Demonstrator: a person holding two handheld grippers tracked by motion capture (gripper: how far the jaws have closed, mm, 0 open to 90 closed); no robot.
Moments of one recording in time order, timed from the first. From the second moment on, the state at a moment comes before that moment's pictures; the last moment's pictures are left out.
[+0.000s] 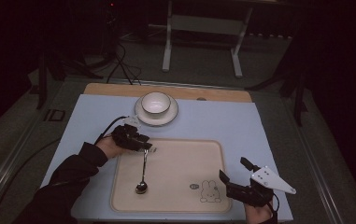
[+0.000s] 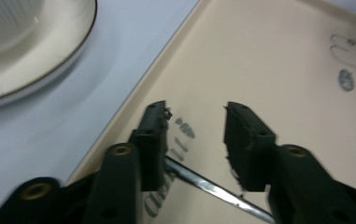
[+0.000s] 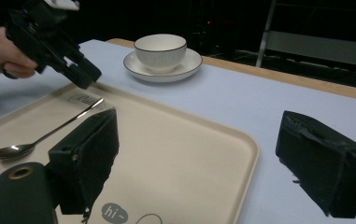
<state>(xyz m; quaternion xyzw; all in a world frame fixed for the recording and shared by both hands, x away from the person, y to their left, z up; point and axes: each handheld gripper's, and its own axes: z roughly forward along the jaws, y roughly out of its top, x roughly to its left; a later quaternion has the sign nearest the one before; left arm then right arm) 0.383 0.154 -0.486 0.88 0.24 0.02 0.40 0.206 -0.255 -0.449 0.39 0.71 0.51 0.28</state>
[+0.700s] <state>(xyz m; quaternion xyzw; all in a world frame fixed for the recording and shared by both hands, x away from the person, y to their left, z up) 0.353 0.165 -0.462 0.84 0.28 0.00 0.46 0.206 -0.254 -0.449 0.39 0.71 0.51 0.28</state>
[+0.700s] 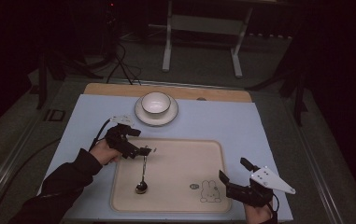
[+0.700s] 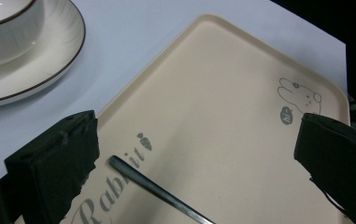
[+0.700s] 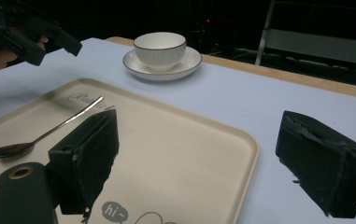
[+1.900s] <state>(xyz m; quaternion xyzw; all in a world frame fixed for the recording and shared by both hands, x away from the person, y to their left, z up) 0.261 0.214 -0.469 0.79 0.32 0.10 0.52 0.207 -0.252 -0.450 0.39 0.72 0.50 0.28</state>
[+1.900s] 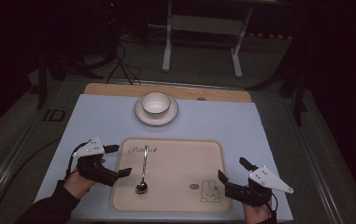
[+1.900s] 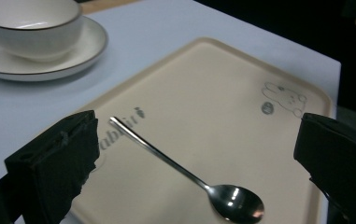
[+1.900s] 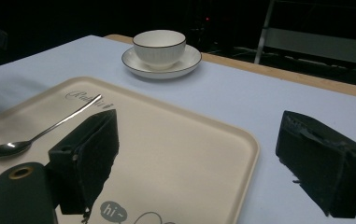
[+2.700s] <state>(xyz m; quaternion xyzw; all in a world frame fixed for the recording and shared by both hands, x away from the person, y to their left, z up) 0.266 0.229 -0.502 0.78 0.33 0.12 0.52 0.210 -0.254 -0.453 0.40 0.72 0.50 0.27</state>
